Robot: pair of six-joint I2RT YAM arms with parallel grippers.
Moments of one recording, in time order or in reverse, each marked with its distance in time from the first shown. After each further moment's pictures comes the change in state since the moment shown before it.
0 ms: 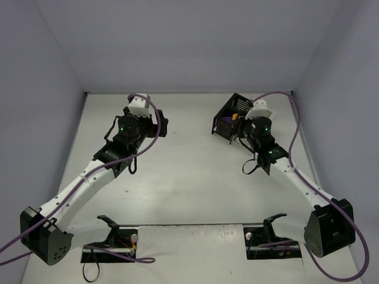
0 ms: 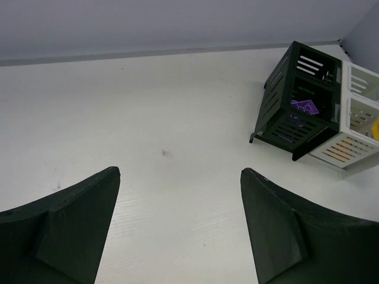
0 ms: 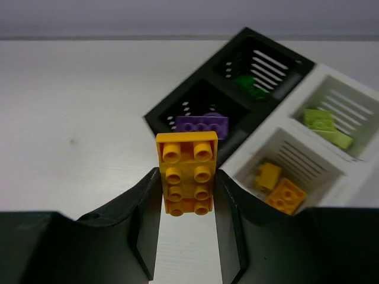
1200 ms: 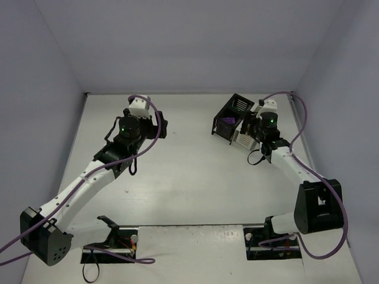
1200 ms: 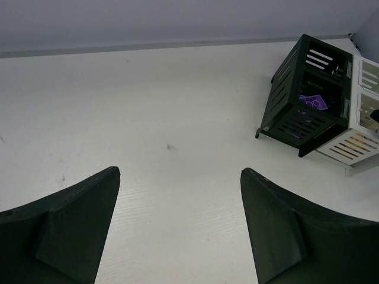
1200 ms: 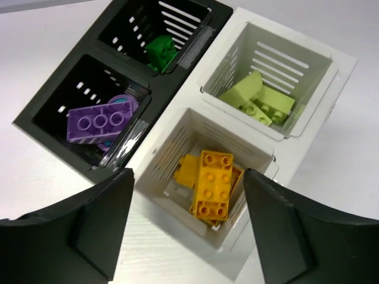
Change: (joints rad) left arm 0.003 0.001 0.000 -0.027 -0.025 -0.003; right arm -0.237 0.179 0.027 -0.019 0.033 0.008
